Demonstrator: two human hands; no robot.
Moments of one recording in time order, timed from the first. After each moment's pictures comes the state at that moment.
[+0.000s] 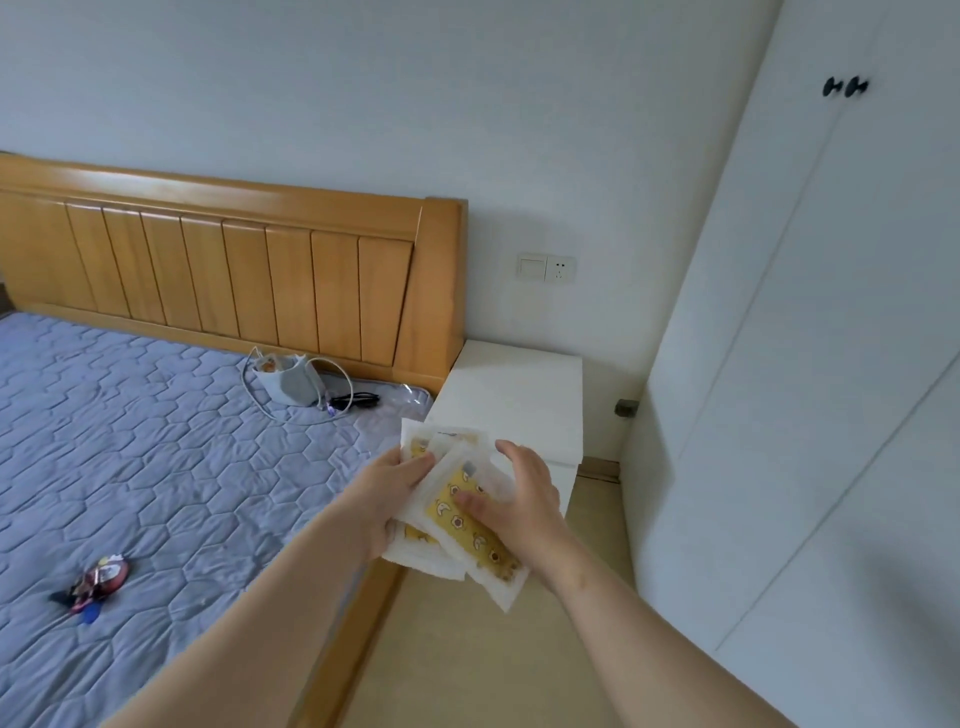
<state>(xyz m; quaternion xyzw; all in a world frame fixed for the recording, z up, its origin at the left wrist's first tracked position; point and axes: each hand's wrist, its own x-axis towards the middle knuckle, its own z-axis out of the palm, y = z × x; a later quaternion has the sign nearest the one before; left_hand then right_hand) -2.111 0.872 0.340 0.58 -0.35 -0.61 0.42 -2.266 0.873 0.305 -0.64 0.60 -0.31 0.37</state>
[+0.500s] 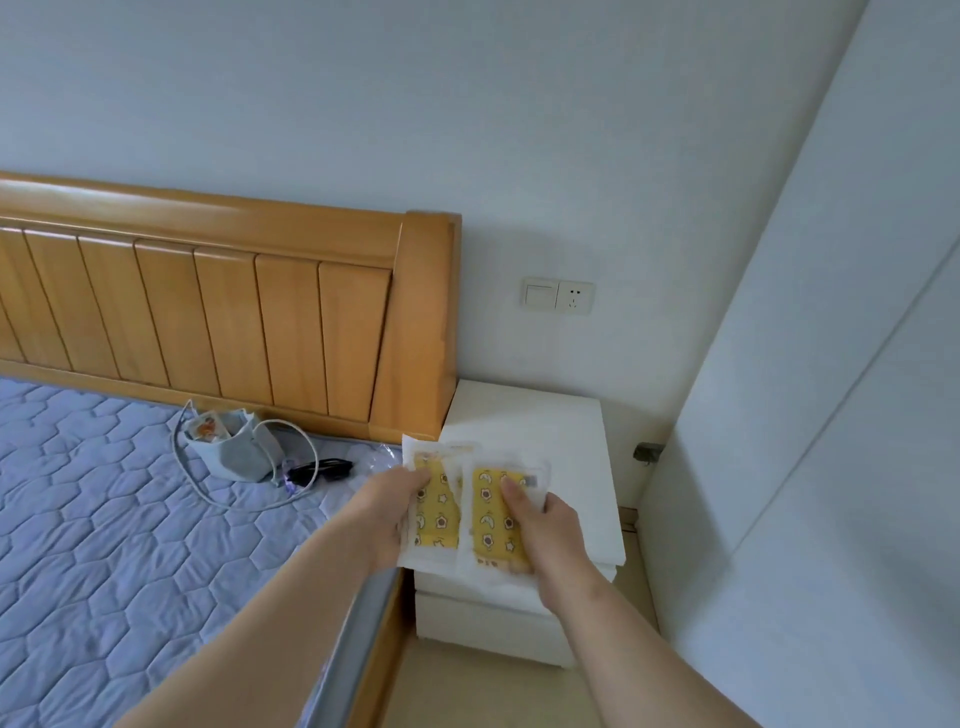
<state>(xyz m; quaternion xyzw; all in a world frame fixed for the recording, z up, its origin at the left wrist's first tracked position) -2.079 0.586 0.318 0.58 -0.29 -0.66 0.38 -2.235 0.611 0.294 -0.33 0.61 -0.47 0.55</state>
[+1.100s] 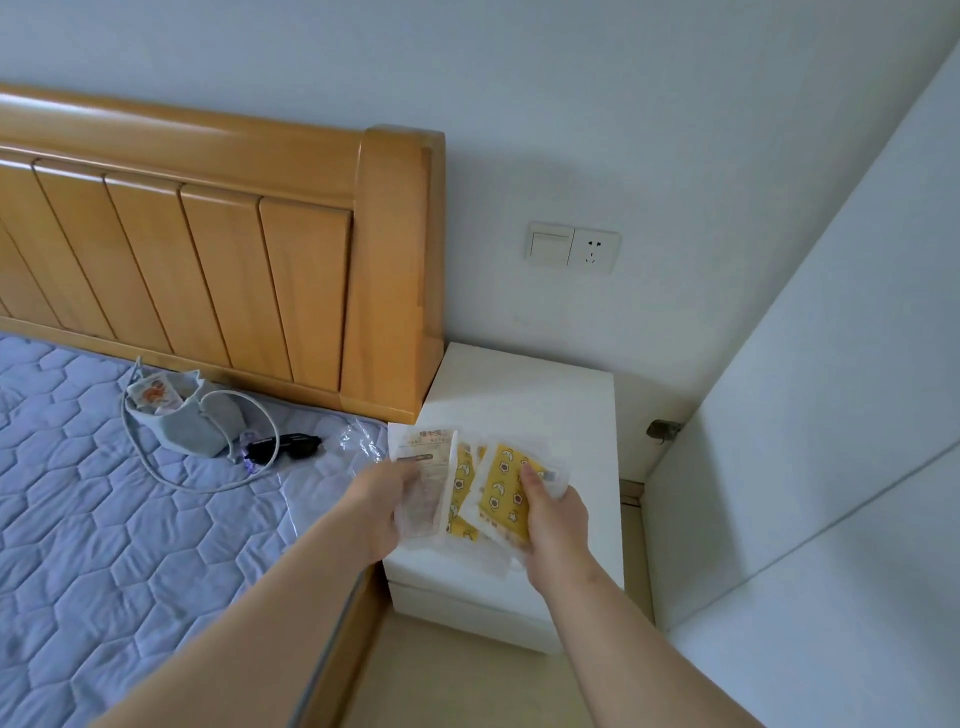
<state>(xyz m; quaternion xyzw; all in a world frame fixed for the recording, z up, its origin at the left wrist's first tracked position) -2.135 0.434 0.254 0.62 -0.17 -0.66 0.39 -2.292 0.455 0.243 -0.19 0.62 -0.51 0.56</state>
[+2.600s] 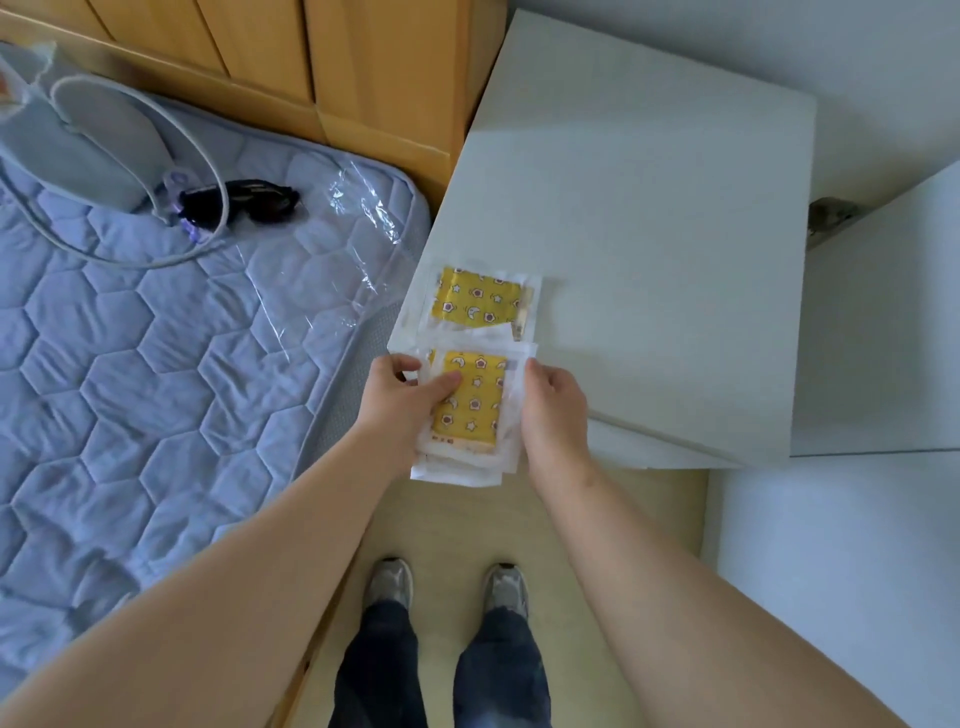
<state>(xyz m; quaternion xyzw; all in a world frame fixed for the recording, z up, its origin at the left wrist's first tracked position) -2.104 0.386 0.009 0.70 -0.12 -0.61 0.35 -2.227 0.387 0.010 -0.25 0.76 -0.31 0.51</state>
